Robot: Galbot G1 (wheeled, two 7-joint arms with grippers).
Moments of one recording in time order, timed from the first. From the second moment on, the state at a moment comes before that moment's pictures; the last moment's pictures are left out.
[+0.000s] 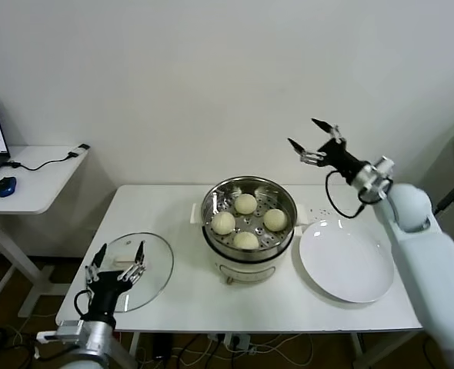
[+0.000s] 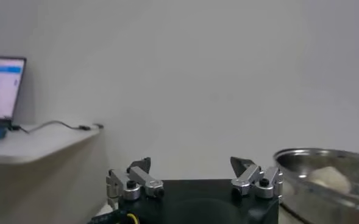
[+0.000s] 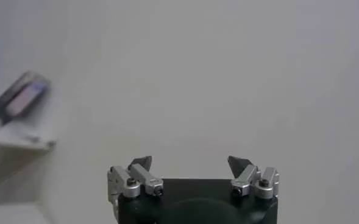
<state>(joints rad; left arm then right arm) 1.60 -1.54 -0.68 -2.14 -0.12 0.08 0.06 -0.73 1.03 0.45 1.58 0.40 0.03 -0.44</state>
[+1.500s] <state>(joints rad) 1.38 -1.24 -0.60 -1.55 1.28 -0.04 -0.21 -1.35 1.28 0.85 1.69 0.56 0.24 -0.17</state>
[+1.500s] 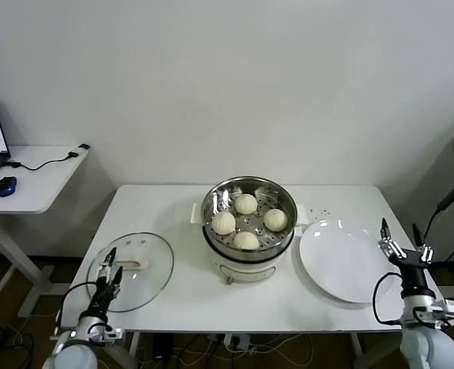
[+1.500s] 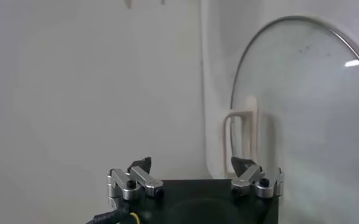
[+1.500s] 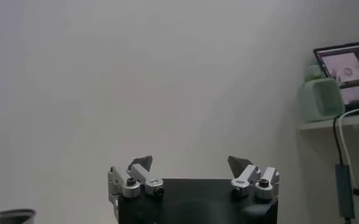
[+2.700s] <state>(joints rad) 1.17 -1.27 -0.54 -1.36 1.25 0.06 -0.23 -1.35 1.29 0.86 1.64 0.56 0.27 -0.17</state>
